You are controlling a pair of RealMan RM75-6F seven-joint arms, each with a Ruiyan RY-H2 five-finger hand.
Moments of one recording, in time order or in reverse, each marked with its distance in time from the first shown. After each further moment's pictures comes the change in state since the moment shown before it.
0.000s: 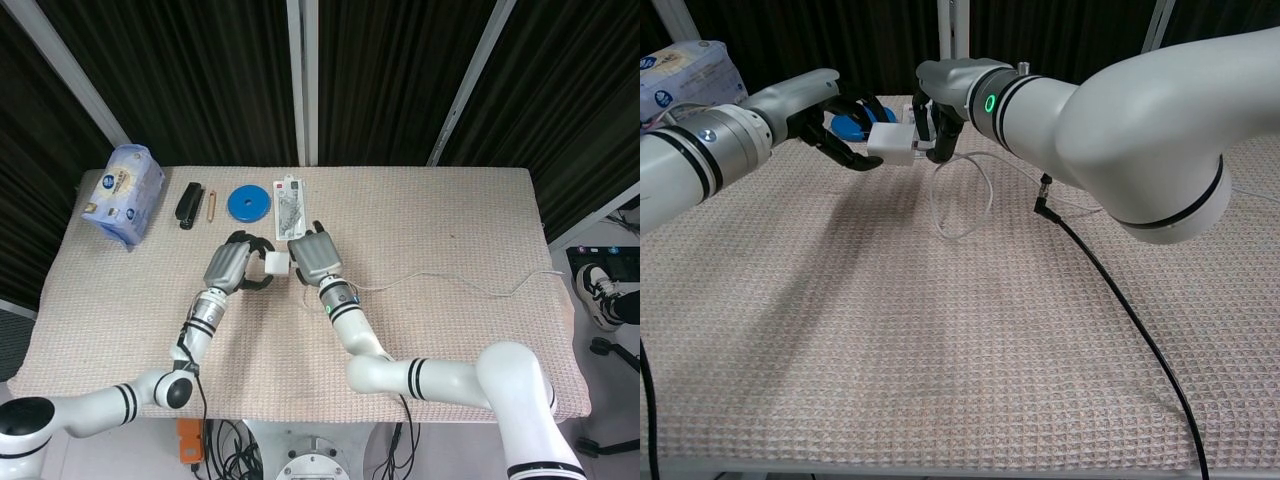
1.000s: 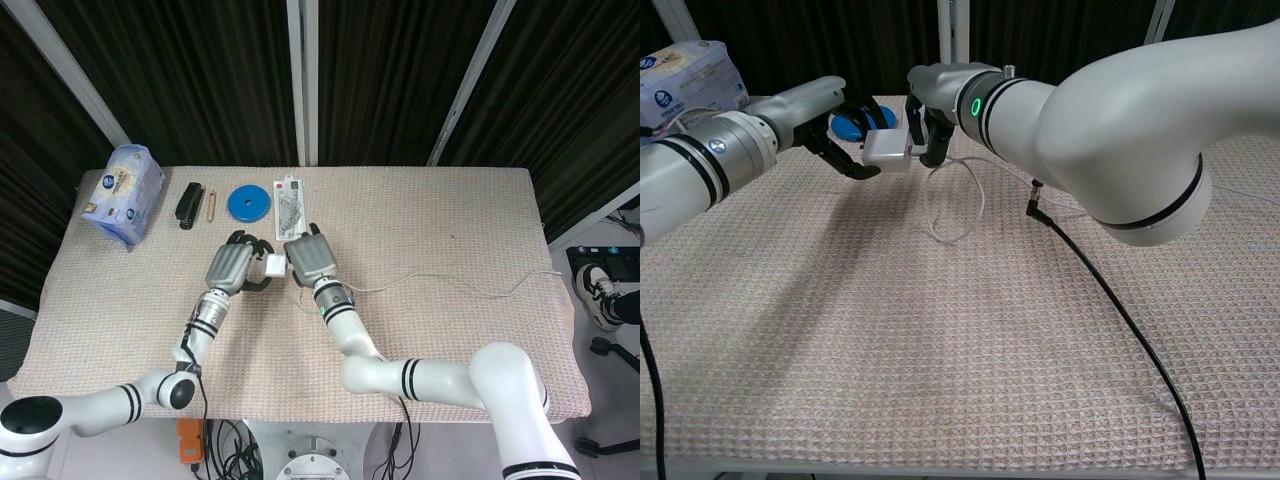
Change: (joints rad) left arm -0.012 -0.025 0.020 0.040 0.018 0.019 0.075; right arm 0.023 -0.021 0.014 0.009 0.037 0.001 -0.037
